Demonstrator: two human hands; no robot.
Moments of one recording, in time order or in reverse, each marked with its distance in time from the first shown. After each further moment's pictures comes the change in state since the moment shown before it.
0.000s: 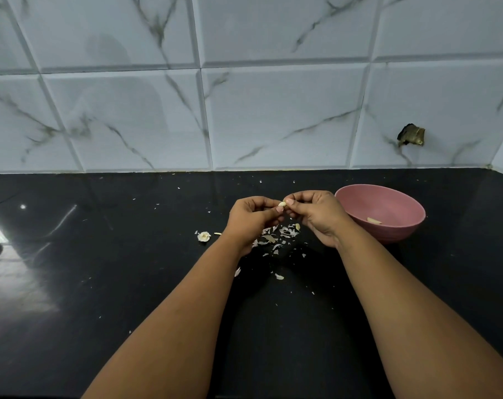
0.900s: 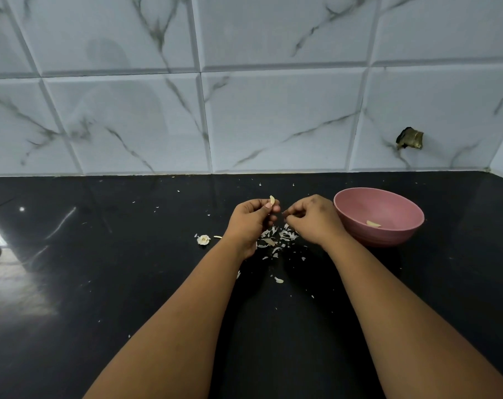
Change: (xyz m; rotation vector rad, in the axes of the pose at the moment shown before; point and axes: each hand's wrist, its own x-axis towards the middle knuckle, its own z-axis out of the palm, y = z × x) left_hand 0.002 0.001 0.007 -0.119 0.068 -0.051; right_hand -0.004 0.000 0.002 -0.934 0.144 -0.228
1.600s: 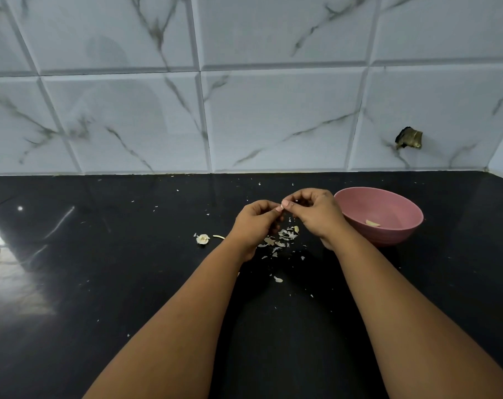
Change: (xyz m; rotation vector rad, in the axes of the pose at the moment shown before) left_hand 0.000 -0.004 0.001 0.202 -0.040 -0.009; right_hand 0.005 0.002 -0.001 0.509 0.027 0.112
